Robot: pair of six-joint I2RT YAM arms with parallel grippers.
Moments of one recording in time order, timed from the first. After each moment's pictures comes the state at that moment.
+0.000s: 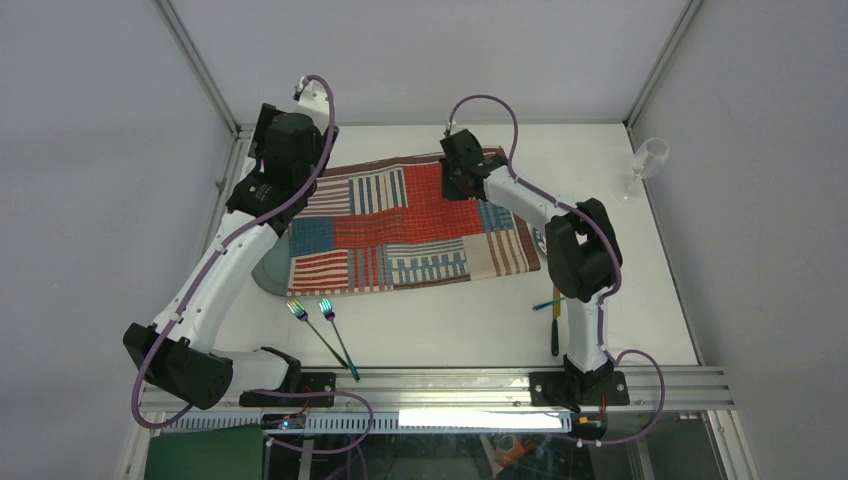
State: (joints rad) left arm -0.40 1.28 1.39 -0.43 -0.67 0.35; right arm 0.56 2.00 1.57 -0.49 0.14 0.42
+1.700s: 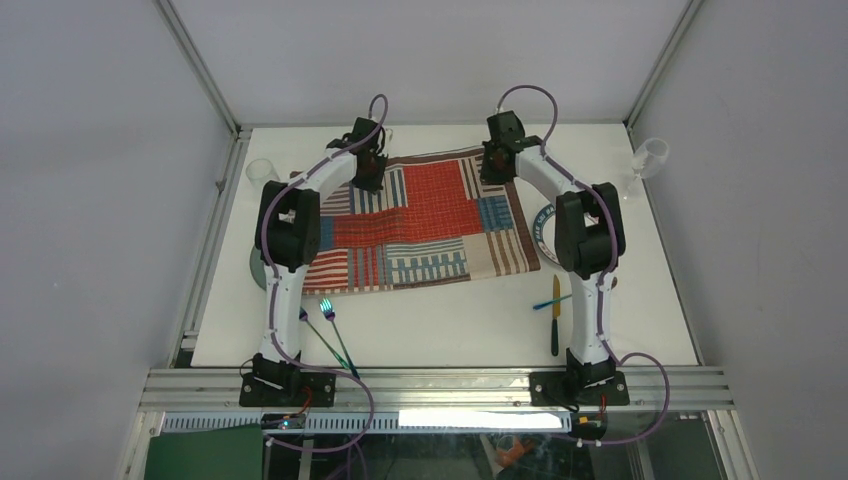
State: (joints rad) left arm -0.31 2.29 1.85 -0.57 -0.02 -0.04; right arm 0.32 2.15 1.76 -0.56 0.06 0.37
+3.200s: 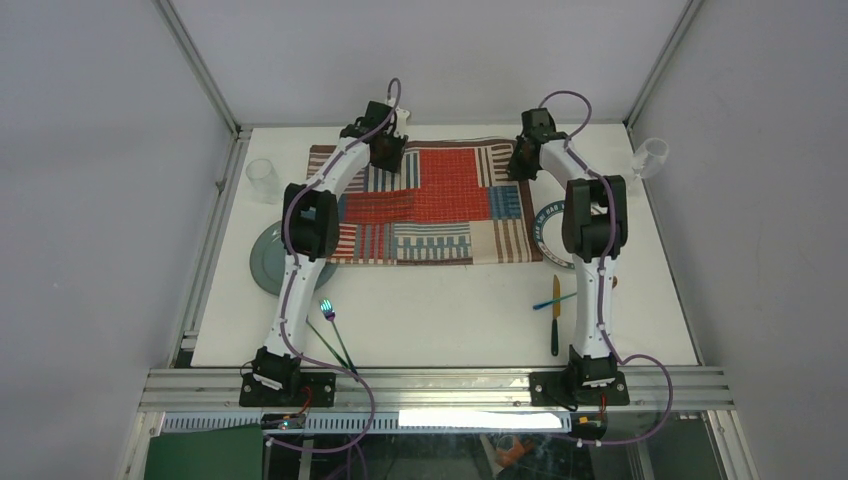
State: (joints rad) left arm -0.32 2.60 2.37 -0.66 0.11 0.02; right arm 0.15 2.33 1.89 -0.56 0.01 0.49
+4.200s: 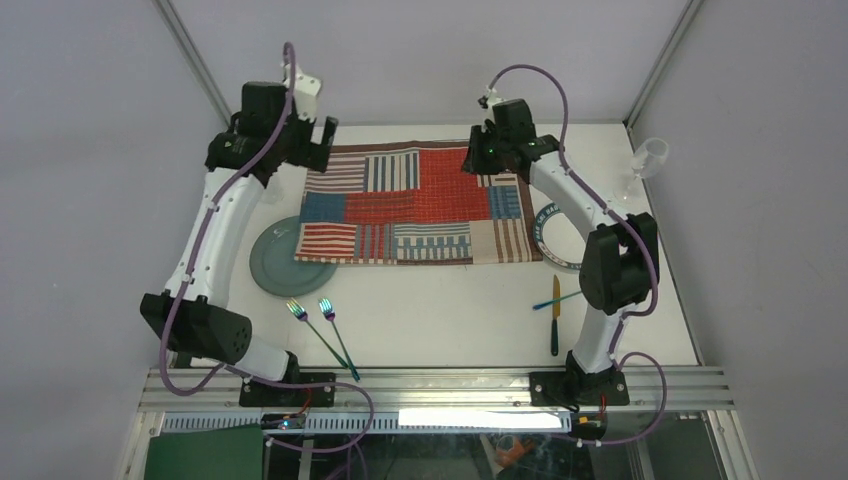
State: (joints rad) left arm -0.25 1.54 1.79 -0.78 -0.10 0.20; right arm 0.37 1.84 1.65 -0.50 -0.19 0.30
